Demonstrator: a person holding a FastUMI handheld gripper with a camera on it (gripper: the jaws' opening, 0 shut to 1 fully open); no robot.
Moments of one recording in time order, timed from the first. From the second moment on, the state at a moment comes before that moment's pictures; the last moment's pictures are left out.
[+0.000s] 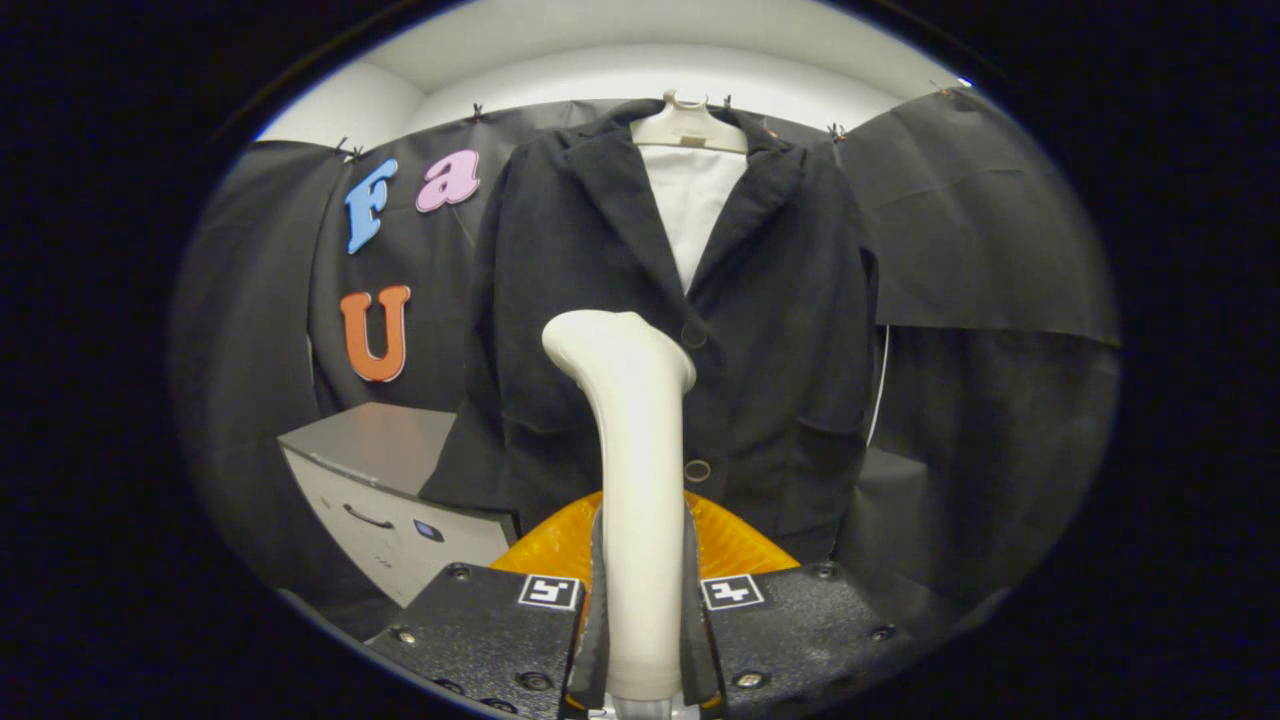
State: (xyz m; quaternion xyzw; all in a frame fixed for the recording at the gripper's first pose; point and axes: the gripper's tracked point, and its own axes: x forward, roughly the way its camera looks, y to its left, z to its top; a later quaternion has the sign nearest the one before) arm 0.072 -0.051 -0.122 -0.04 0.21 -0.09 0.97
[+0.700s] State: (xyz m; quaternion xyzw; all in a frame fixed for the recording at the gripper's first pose) arm 0.019 -0.061 -0.240 -0.07 0.34 -0.09 0.93
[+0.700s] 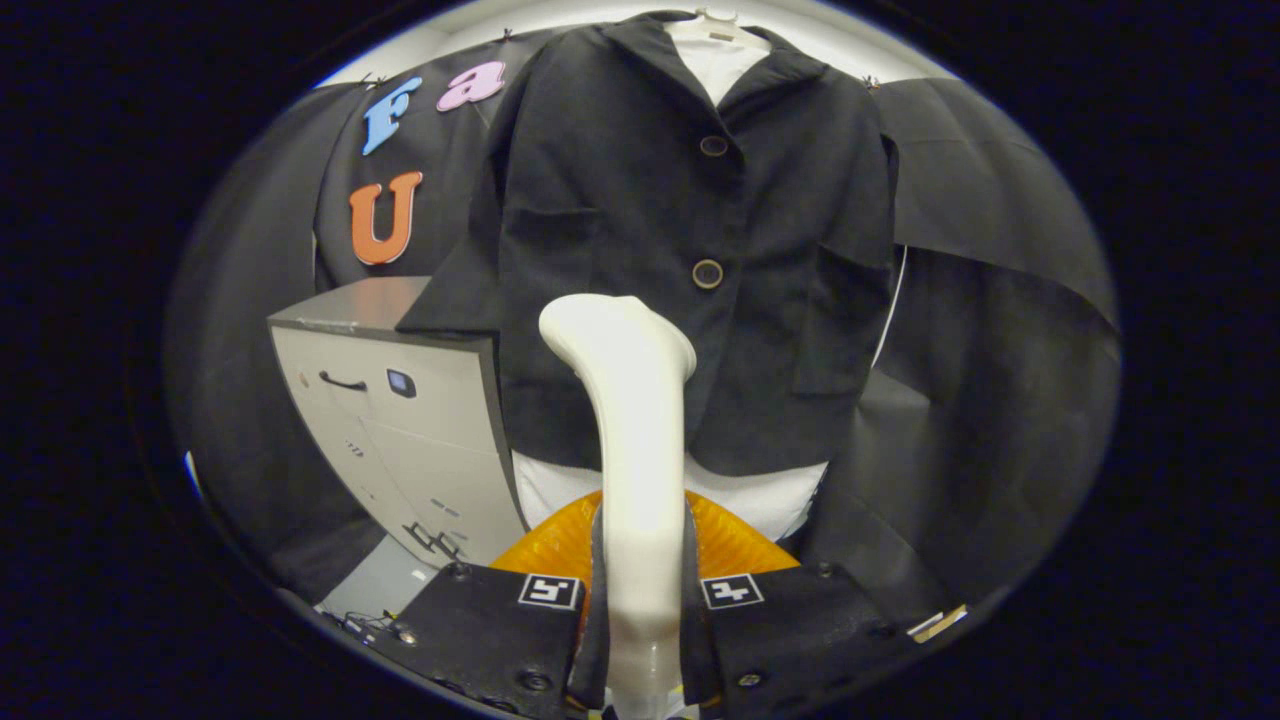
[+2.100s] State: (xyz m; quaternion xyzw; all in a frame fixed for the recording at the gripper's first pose) arm 0.032 -0.132 -0.075 0.03 0.20 -0.06 0.98
